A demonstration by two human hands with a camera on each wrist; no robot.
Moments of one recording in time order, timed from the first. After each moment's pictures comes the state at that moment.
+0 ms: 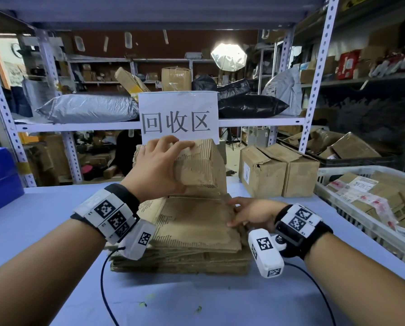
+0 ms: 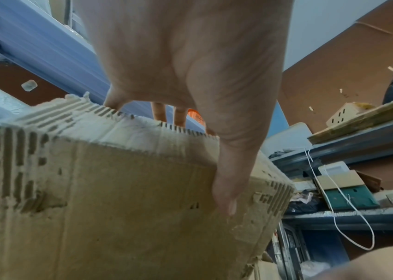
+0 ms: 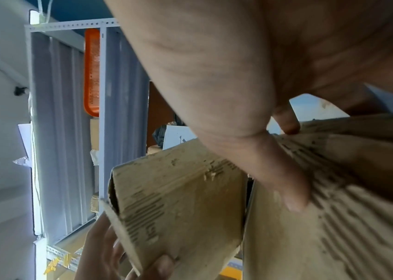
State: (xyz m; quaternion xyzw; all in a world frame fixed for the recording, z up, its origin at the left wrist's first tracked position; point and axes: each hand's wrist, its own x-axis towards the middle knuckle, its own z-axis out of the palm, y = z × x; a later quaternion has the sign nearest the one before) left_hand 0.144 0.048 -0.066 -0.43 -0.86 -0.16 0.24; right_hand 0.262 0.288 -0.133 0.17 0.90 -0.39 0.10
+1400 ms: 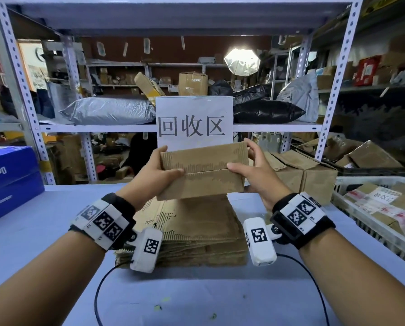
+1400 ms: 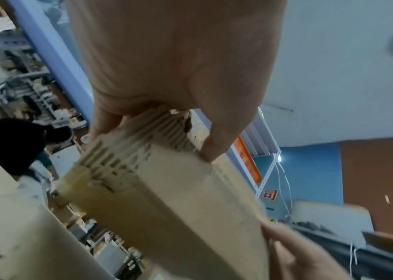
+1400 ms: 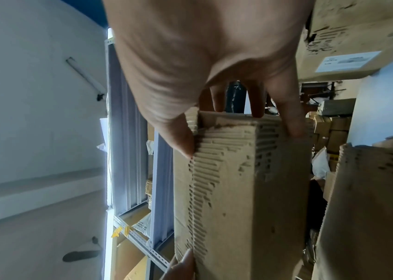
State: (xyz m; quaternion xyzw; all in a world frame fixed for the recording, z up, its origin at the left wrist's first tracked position) left_hand 0.133 0.018 -0.077 -0.26 -0.77 -0.59 -0.01; right_hand 0.235 0.257 -0.081 0.01 0.70 -0.65 -0.27
